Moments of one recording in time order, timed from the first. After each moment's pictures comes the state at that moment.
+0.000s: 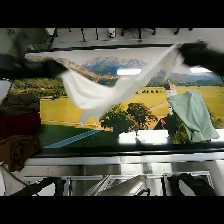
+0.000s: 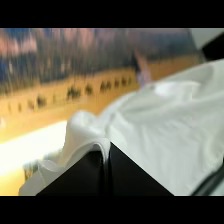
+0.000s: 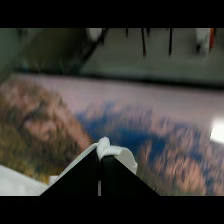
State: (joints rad) left arm 0.04 -1.24 1.75 -2.41 1.26 1.80; right arm -0.06 -0.91 1.46 2.36 -0.79 -2.06
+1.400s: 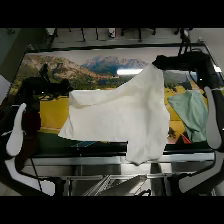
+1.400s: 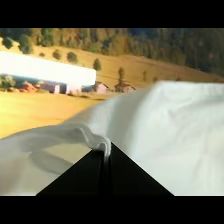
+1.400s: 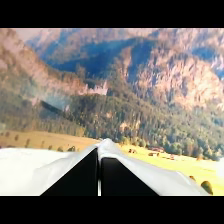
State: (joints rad) left arm 0.08 -1.78 1.50 -2.33 0.93 1.80; right arm -0.07 -1.77 1.75 2.38 -0.84 -1.95
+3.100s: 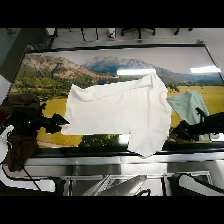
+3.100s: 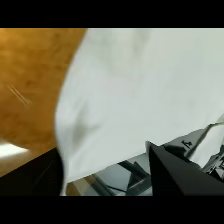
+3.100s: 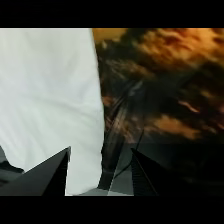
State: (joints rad) left arm 0.37 -1.61 0.98 -2.29 1.30 1.97; right arm -0.56 -1.29 0.69 2.13 -1.31 -1.90
